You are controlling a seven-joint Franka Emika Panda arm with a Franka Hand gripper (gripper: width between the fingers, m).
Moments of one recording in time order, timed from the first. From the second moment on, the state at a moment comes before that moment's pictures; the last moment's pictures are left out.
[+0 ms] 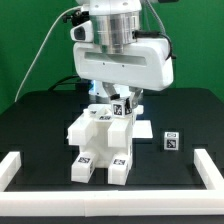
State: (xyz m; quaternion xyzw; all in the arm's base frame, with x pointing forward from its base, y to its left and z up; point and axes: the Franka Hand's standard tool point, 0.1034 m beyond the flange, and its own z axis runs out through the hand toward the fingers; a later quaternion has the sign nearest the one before) arm 0.514 0.003 0.120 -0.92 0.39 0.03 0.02
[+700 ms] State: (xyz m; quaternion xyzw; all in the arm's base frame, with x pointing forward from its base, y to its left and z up) arm 0.515 0.005 0.120 -0.90 0.43 0.03 0.02
